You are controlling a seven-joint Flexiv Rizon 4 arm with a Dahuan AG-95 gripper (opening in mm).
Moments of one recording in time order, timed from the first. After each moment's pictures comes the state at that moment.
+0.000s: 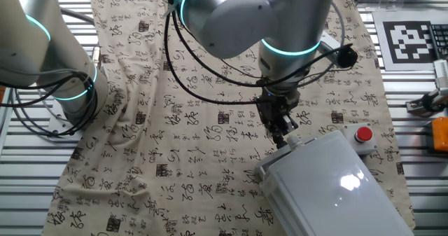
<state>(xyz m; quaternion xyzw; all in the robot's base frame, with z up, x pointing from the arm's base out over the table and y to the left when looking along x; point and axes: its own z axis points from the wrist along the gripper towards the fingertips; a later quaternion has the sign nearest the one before) 0.475 -0.107 0.063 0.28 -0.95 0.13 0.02</state>
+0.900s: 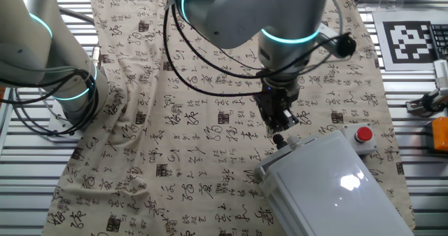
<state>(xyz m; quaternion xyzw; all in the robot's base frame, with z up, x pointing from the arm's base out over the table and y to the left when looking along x) 0.477 -0.102 0.070 0.29 -0.94 0.16 0.03</state>
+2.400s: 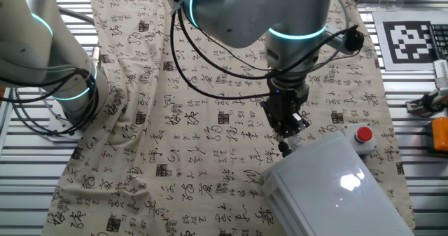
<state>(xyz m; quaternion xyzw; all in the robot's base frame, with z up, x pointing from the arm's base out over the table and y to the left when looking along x) 0.497 -0.122 0.078 0.31 -0.93 0.20 0.04</state>
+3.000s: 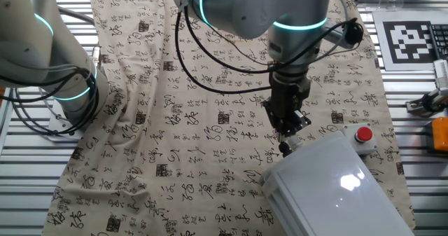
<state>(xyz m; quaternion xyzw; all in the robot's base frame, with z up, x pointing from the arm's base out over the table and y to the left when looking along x) 0.498 -0.122 0.074 0.31 -0.92 0.23 0.06</state>
